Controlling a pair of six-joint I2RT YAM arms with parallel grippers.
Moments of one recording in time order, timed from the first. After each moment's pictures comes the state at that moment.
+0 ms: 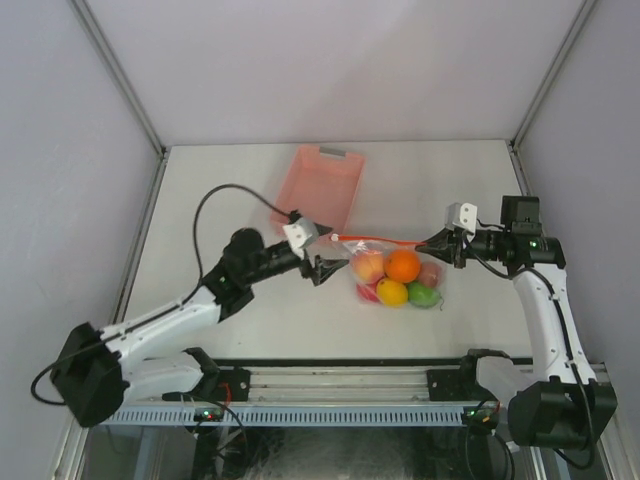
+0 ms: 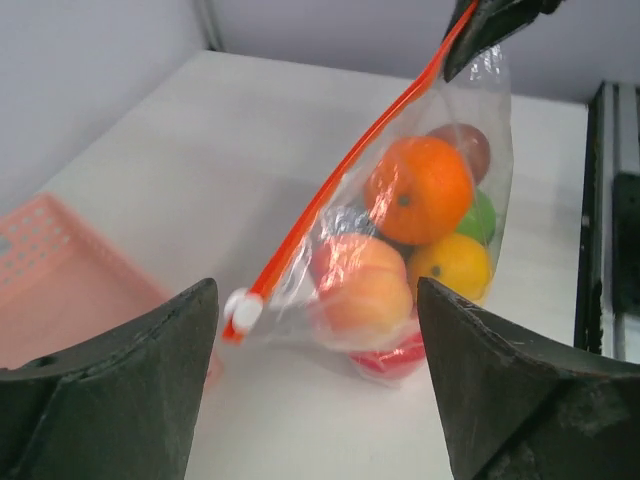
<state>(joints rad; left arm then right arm) -0.78 1.19 0.76 0.33 0.44 0.14 -0.08 1.03 0.98 -0.87 -1.28 -1.09</state>
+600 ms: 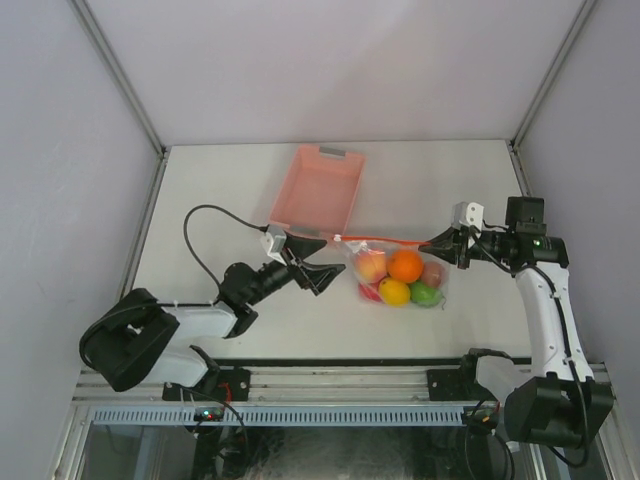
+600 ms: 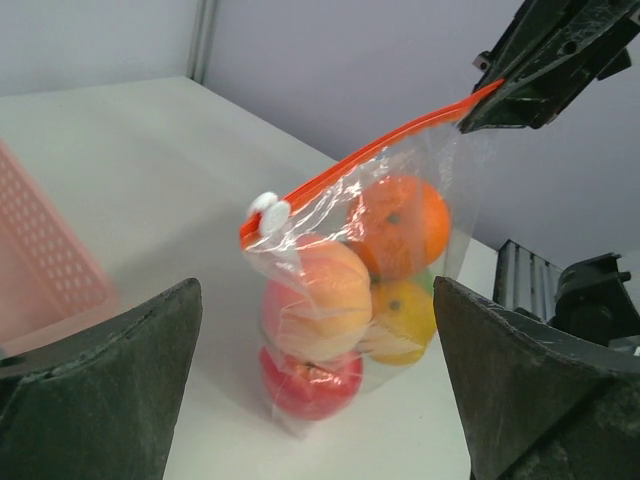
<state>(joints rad) -0.71 1.34 0.30 1.28 0.31 -0.45 -0.14 1.04 0.98 -0.92 -1.32 -1.13</state>
